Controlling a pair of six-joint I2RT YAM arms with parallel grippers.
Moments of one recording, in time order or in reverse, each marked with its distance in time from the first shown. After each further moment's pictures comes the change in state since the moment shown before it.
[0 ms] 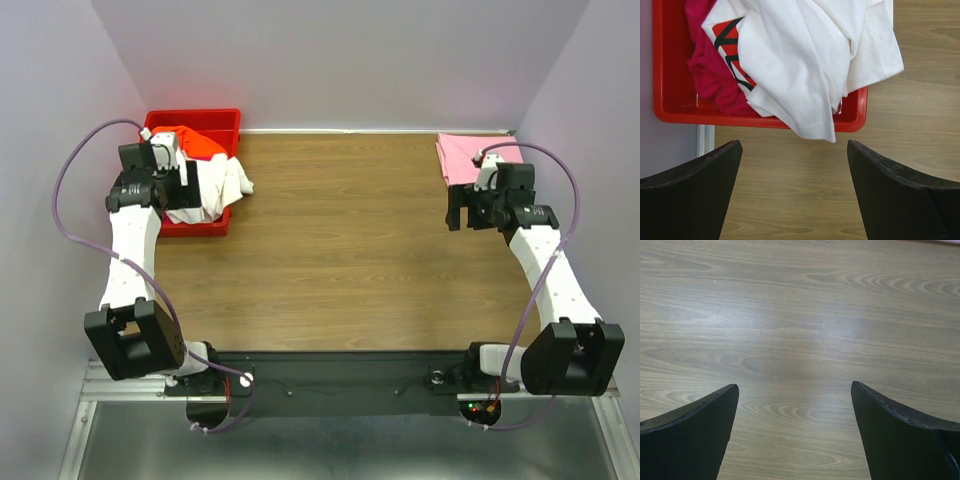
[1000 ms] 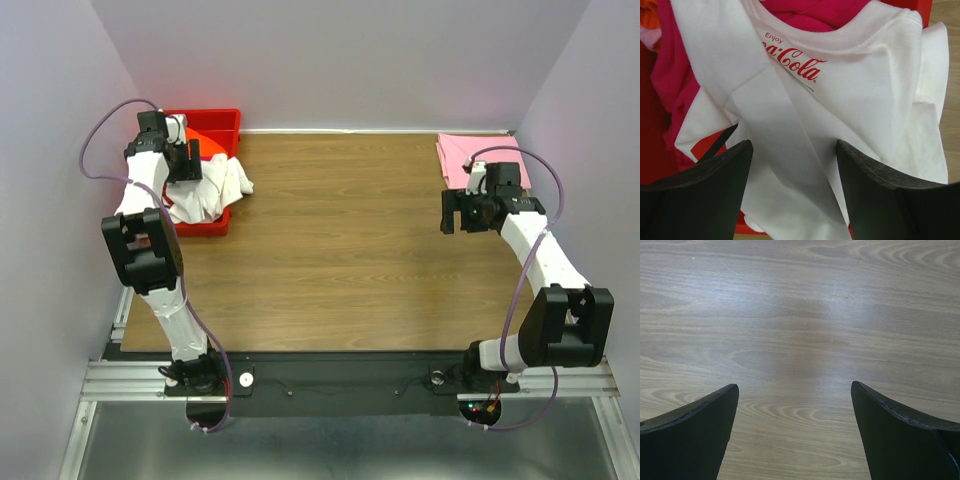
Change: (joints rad) left arm 0.000 0.598 0.468 -0.014 0.007 -0.013; right arm 0.000 0.153 0.002 0.000 -0.003 0.004
